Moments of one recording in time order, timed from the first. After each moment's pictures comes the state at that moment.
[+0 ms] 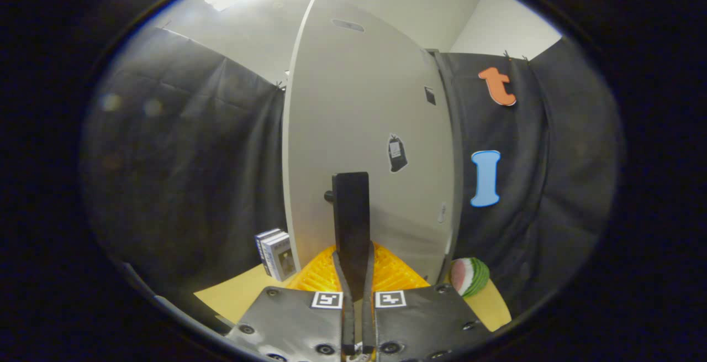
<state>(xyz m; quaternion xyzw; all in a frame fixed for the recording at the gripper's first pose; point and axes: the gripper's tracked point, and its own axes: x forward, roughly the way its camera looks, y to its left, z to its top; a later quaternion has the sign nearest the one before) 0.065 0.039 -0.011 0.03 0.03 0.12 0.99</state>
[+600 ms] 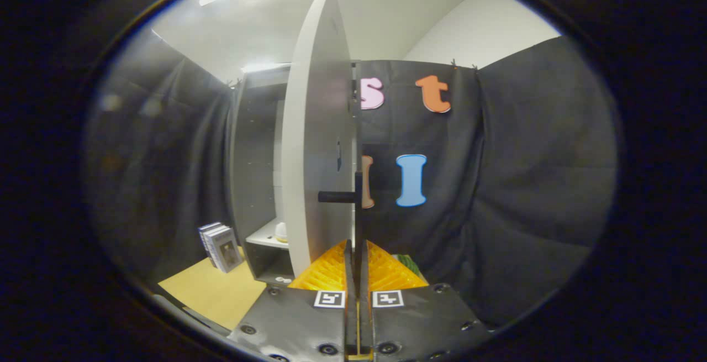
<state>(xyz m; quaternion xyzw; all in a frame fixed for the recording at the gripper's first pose) 0.040 -0.108 -0.008 0.00 0.02 -0.04 1.00</state>
